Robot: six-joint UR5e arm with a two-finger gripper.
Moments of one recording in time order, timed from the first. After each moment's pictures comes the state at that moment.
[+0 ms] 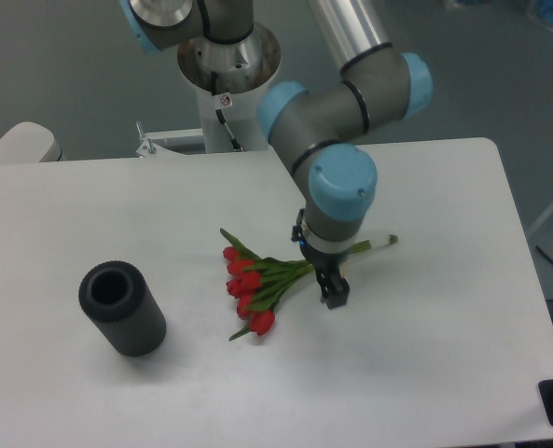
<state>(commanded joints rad) 2.49 -2.07 -1.45 -1.20 1.56 1.75</state>
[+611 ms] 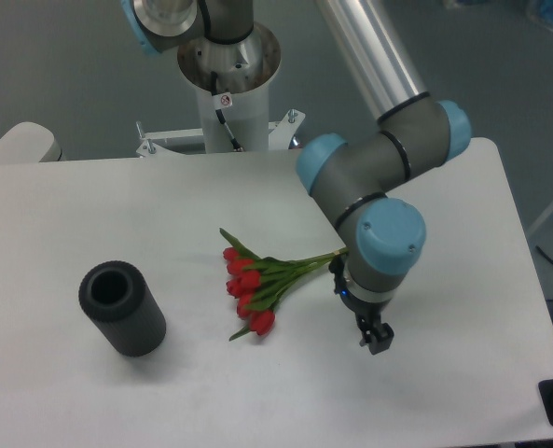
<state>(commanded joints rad) 2.54 -2.18 -1.34 -1.20 1.55 1.70</state>
